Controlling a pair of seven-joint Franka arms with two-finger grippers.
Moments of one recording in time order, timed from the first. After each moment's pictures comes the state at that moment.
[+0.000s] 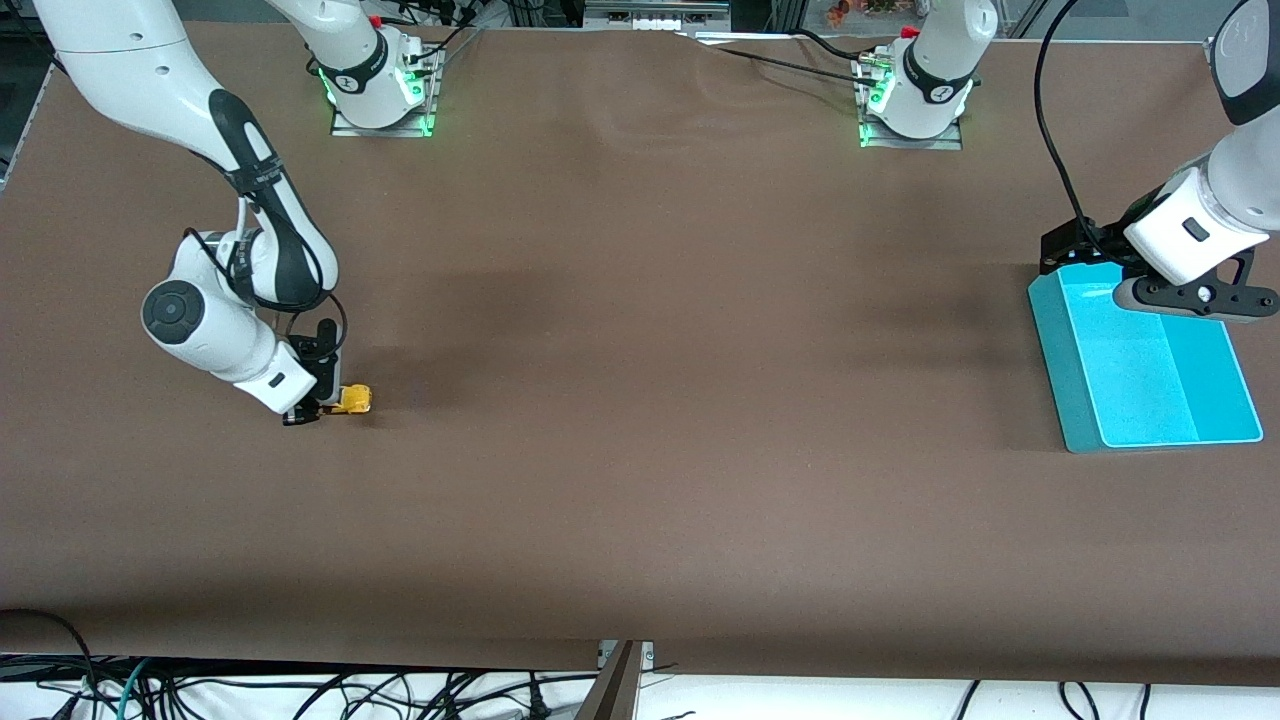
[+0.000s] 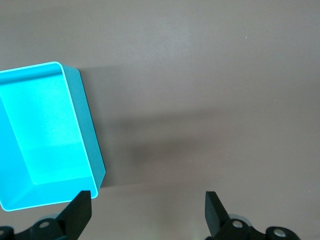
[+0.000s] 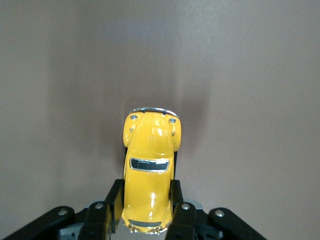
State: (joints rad) left arm 0.07 0.04 -0.09 -1.70 0.01 1.61 0.07; right arm 0.01 0.51 0.00 -2.00 -0.03 2.54 -1.65
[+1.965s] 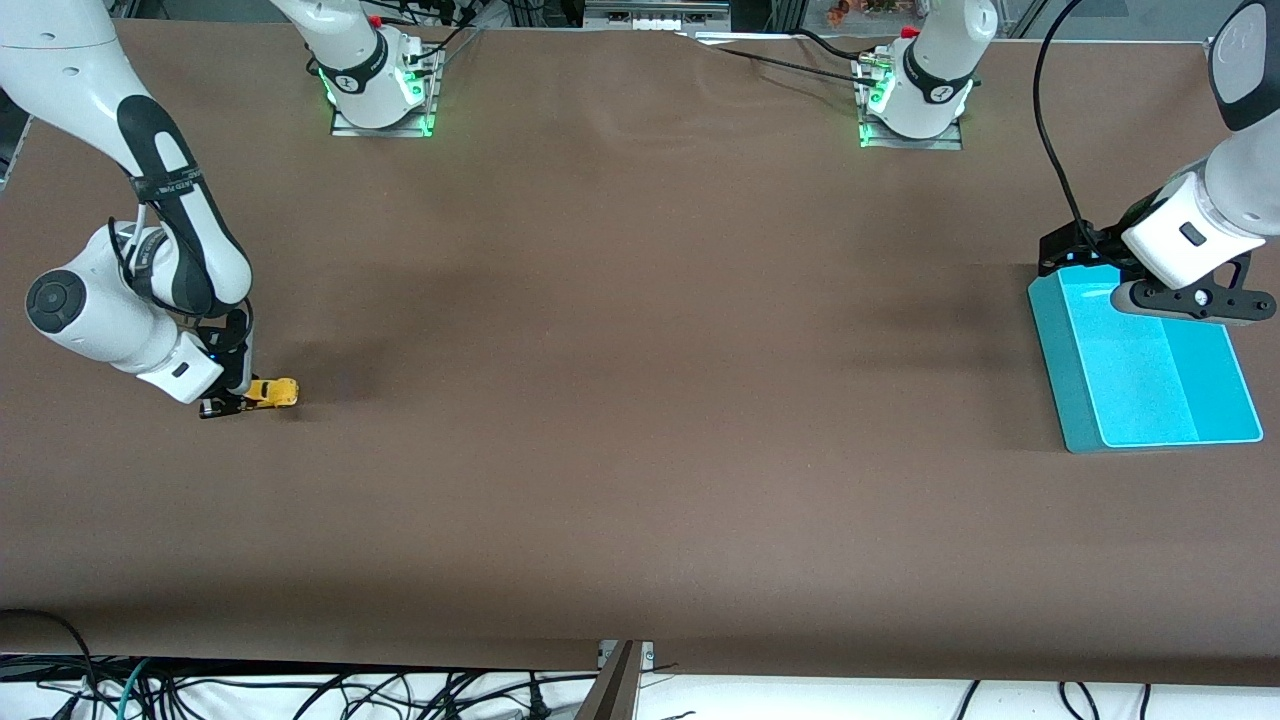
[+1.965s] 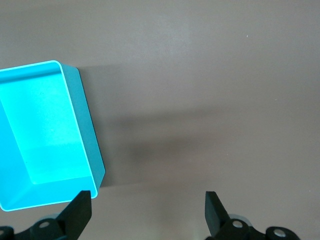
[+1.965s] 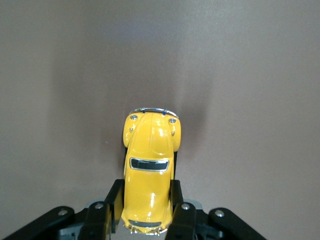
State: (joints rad) left arm 0.07 0.05 -0.09 -1.71 0.01 1.61 0.07; right arm -0.19 0.51 0.00 -2.00 0.01 2.55 -1.93
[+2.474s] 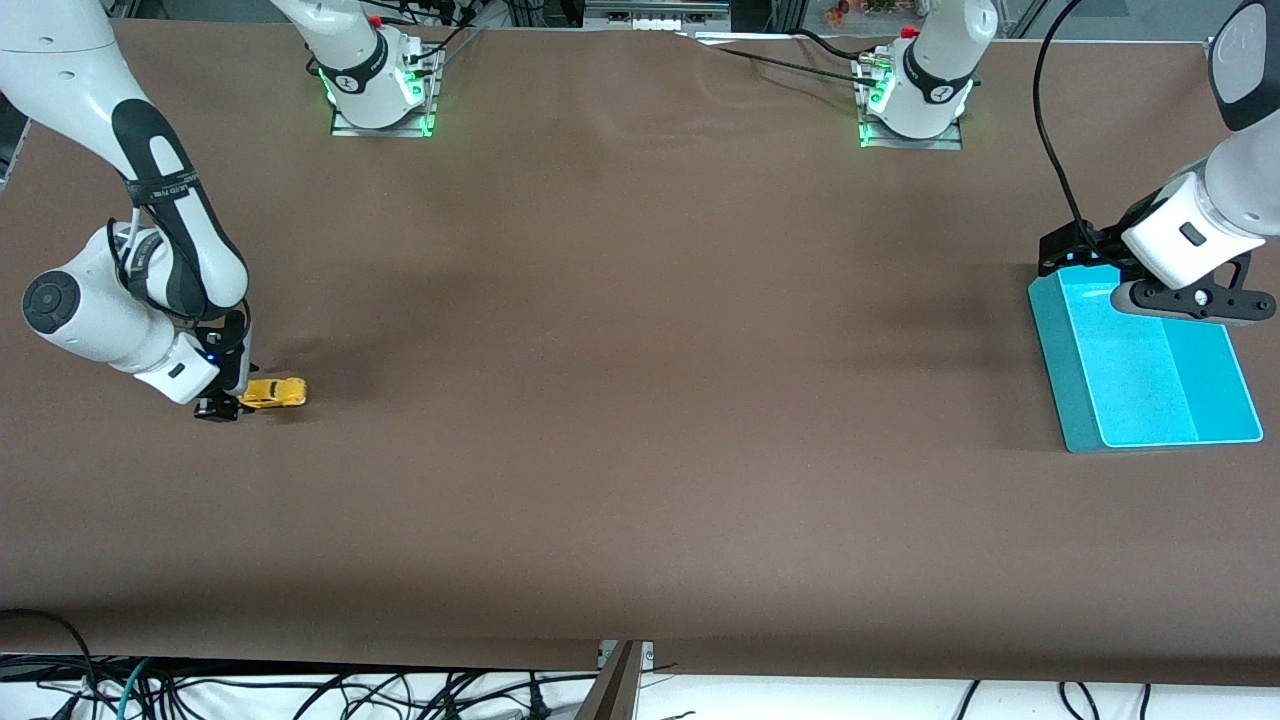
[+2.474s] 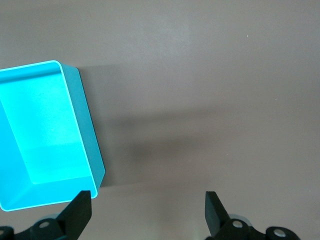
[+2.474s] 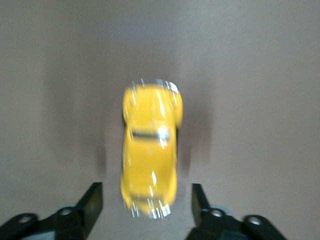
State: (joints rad) left arm 0.07 0.05 -0.09 -1.71 0.01 1.61 0.07; right arm -0.20 0.51 0.01 -1.97 0.05 2.51 -1.94
